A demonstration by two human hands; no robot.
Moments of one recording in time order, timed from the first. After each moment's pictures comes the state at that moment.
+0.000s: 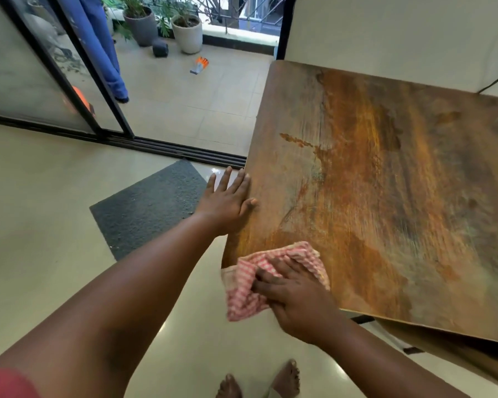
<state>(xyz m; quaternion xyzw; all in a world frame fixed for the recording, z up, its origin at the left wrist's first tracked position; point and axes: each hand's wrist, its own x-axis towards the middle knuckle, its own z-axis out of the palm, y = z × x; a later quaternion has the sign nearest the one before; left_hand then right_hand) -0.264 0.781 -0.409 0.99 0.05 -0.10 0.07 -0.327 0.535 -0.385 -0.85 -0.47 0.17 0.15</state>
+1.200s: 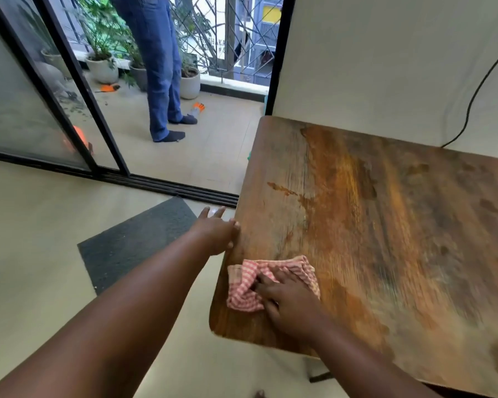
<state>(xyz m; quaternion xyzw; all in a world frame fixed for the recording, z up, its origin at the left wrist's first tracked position) -0.229 0.790 -0.351 0.97 0.00 -0.23 -0.04 -0.257 0.551 -0.380 -0.88 -0.43 0.17 0.14</state>
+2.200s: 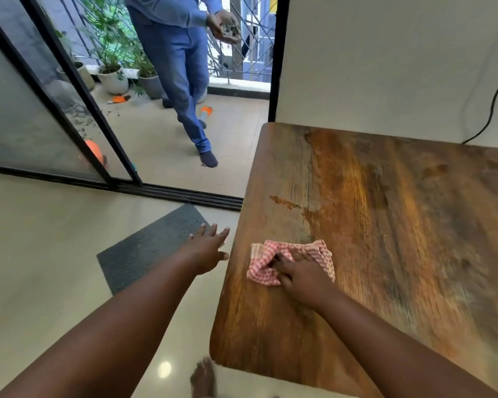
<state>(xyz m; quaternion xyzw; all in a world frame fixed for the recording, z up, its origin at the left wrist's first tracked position) -0.224 0.817 -0.367 0.95 0.14 -0.24 0.13 -0.165 0.564 -0.385 -0.89 -0.40 0.17 0.12</state>
